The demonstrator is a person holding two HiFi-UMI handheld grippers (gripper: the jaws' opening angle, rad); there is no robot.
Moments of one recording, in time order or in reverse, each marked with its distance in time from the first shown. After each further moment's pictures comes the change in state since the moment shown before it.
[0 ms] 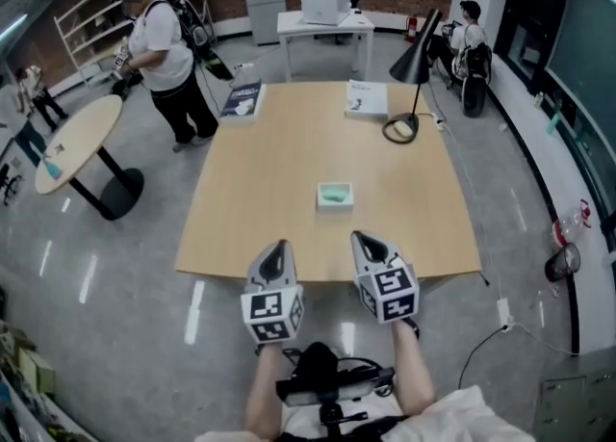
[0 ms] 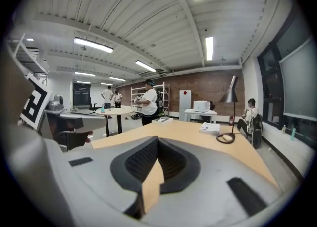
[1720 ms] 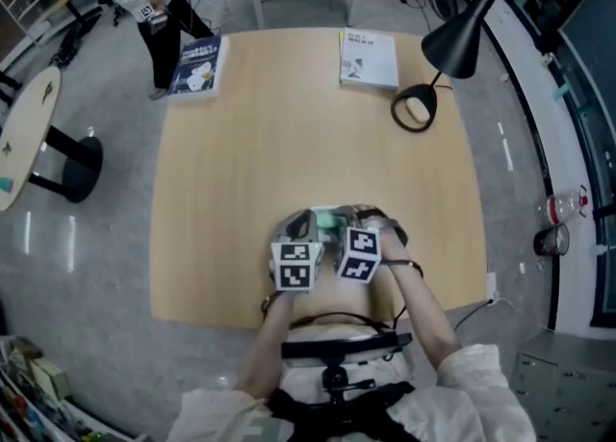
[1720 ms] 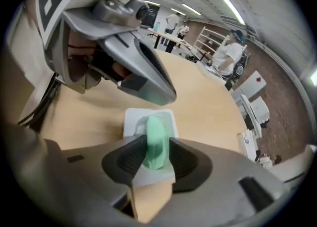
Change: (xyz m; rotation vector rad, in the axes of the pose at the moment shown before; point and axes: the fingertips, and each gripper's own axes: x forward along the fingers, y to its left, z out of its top) left arm 0.316 0.015 -0.127 -0.028 0.453 -0.202; right arm 0.270 -0.083 -0.149 -0.836 0.715 0.440
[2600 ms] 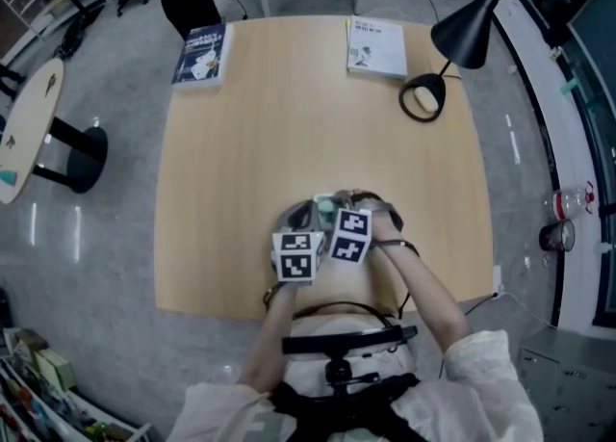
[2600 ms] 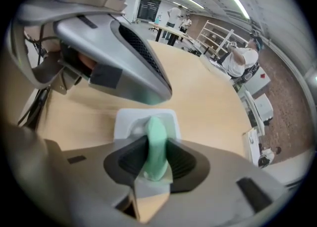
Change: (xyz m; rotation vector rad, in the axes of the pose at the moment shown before) left arm -0.001 0.011 -0.004 -0.035 0.022 0.017; right arm 0.026 -0.008 0.011 0.009 0.060 0.040
